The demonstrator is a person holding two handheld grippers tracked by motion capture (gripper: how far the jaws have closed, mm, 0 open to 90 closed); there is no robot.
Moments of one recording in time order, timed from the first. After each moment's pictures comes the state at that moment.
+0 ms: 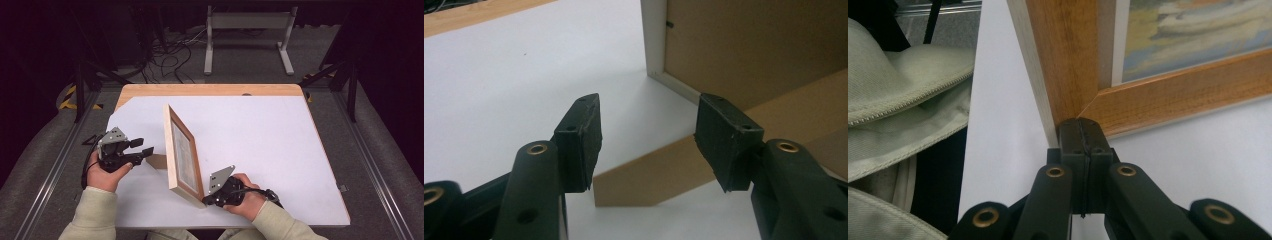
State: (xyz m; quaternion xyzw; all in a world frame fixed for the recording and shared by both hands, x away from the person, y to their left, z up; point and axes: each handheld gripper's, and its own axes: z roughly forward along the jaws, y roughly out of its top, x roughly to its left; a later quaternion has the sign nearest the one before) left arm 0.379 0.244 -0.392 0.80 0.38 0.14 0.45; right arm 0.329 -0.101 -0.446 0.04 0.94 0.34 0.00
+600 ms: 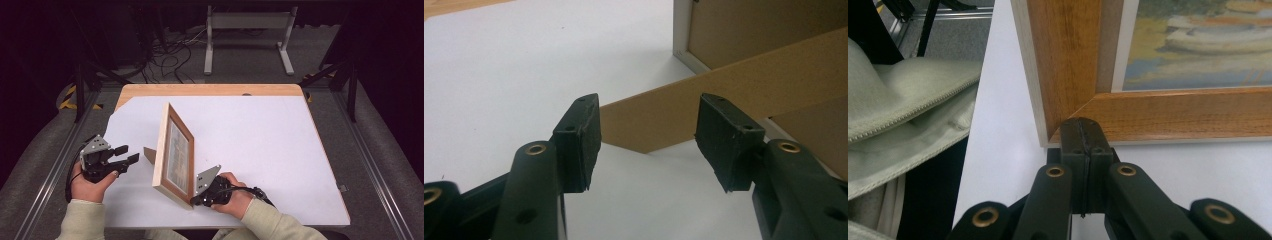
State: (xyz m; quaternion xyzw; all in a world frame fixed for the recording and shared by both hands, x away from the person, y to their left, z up) left arm 0.355 0.273 -0.396 0.78 0.42 0.16 0.44; right arm 0.334 -0.069 -0.451 0.01 0.93 0.36 -0.01
